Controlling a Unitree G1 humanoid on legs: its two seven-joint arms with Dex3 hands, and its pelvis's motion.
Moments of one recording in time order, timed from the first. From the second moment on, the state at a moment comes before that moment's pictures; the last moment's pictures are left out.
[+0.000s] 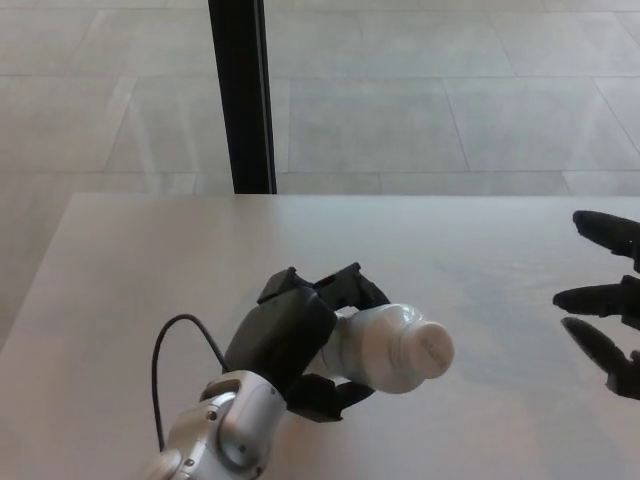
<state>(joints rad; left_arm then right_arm) -0.40 0.35 -0.60 -0.01 0.32 0.36 0.11 -0.01 -0.39 -0.13 -0.31 0.09 0.06 0.15</state>
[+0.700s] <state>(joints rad) -0.39 0.35 -0.58 -0.08 0.33 0.51 0.01 0.11 -0.48 0.14 -0.39 -0.19 0.01 0.14</state>
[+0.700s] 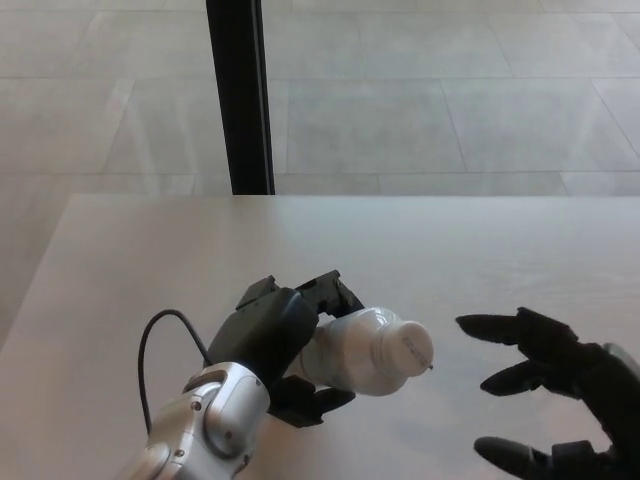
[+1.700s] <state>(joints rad) -0.38 0.28 -0.58 -0.11 0.40 0.61 -0.03 -0.03 -0.35 0.28 -0.30 -0.60 0.12 -0.02</state>
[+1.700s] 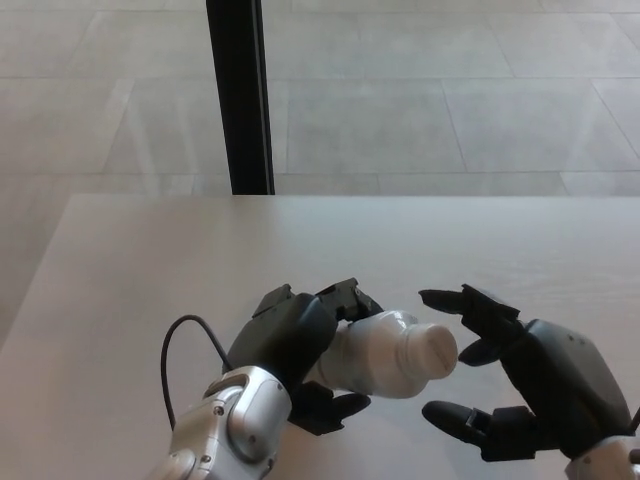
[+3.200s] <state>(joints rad) -0.36 0.21 -0.56 -0.10 0.48 0.60 -0.07 0.03 -0.30 0.21 -0.18 -0.62 -0.25 -0.23</state>
